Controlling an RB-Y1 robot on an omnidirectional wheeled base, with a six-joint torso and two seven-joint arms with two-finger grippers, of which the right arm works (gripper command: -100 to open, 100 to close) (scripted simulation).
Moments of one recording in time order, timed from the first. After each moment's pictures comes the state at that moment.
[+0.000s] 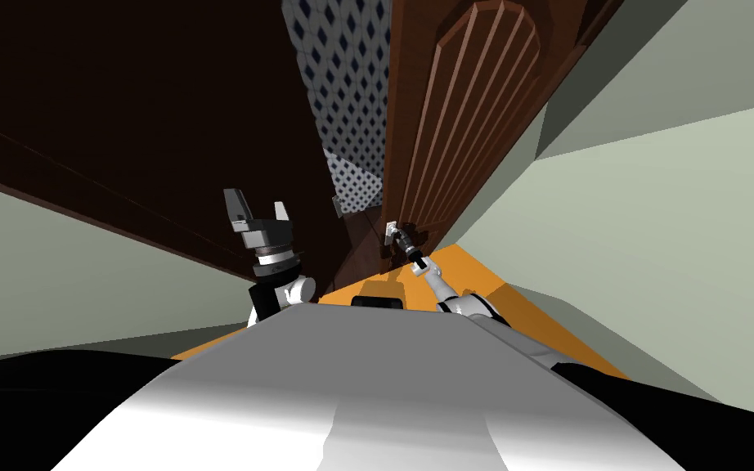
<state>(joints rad) -0.41 -0.22 0.21 -0.75 0.32 -0.57 -0.59</state>
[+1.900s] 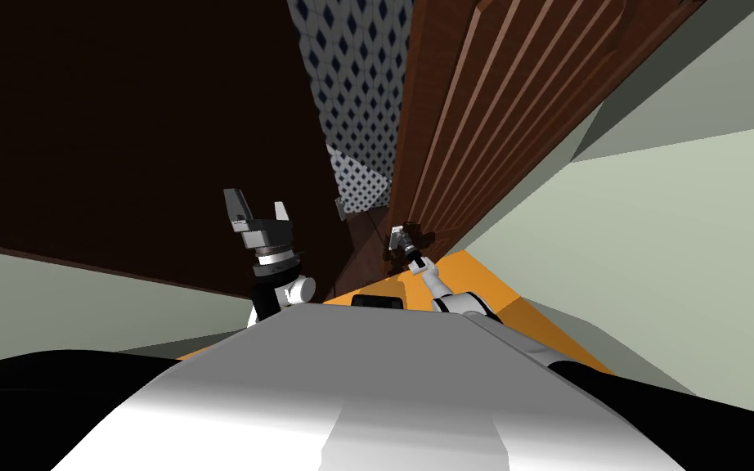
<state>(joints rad) -0.44 -0.17 0.13 -0.69 0.23 -0.56 -0.43</state>
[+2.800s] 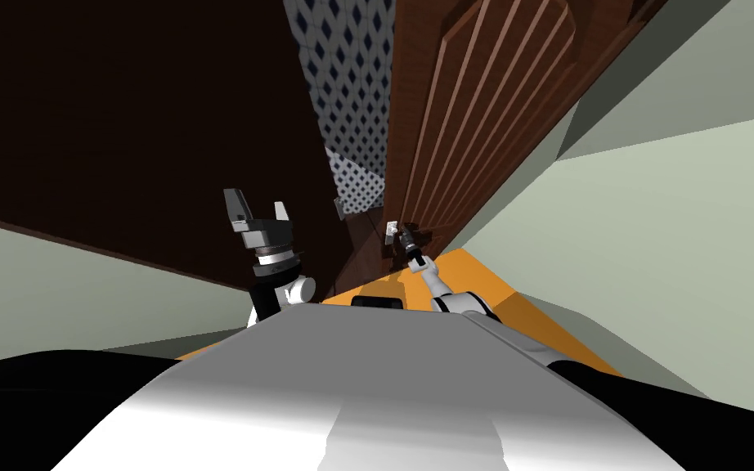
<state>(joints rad) -0.44 -0.16 0.10 -0.71 0.19 -0.53 -0.38</state>
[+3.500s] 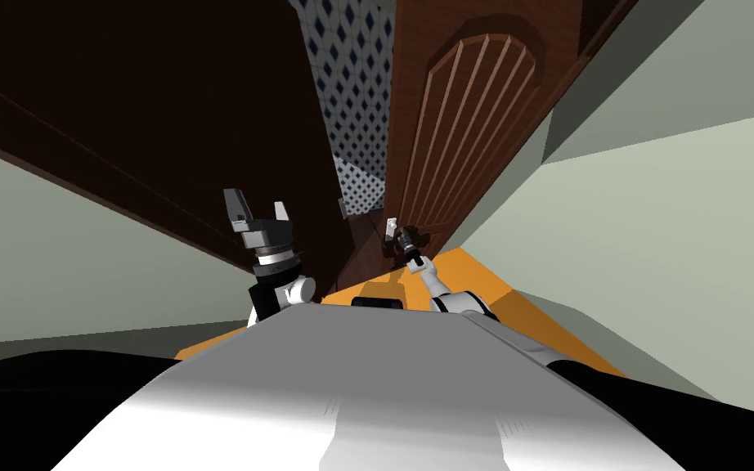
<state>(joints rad) -0.45 -0.15 0.12 -0.69 0.19 -0.51 -0.39</state>
